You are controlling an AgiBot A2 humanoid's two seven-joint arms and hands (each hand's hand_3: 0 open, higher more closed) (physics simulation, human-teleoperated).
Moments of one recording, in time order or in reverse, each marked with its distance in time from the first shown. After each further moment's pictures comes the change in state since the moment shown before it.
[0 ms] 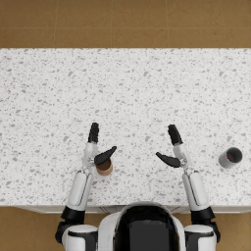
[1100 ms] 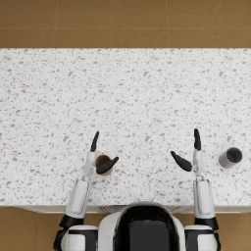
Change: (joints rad) left arm -0.161 -0.025 -0.036 -0.053 0.321 -0.101 -0.100; right arm -0.176 -0.001 -0.251 0.073 0.336 -0.099 0.101
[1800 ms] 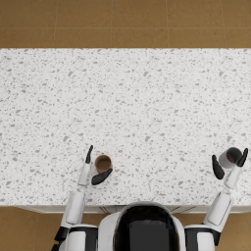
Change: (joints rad) left arm -0.225 -0.047 -0.056 0.033 0.041 0.000 0.000; right arm -0.135 -0.129 -0.516 -0.119 0.279 0.000 0.000
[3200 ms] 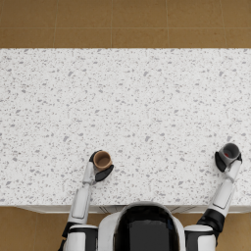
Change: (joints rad) left arm 0.079 0.123 0.032 0.228 0.000 -0.019 -0.002; right arm 0.242 0.111 0.113 -0.636 0.006 -0.028 0.020
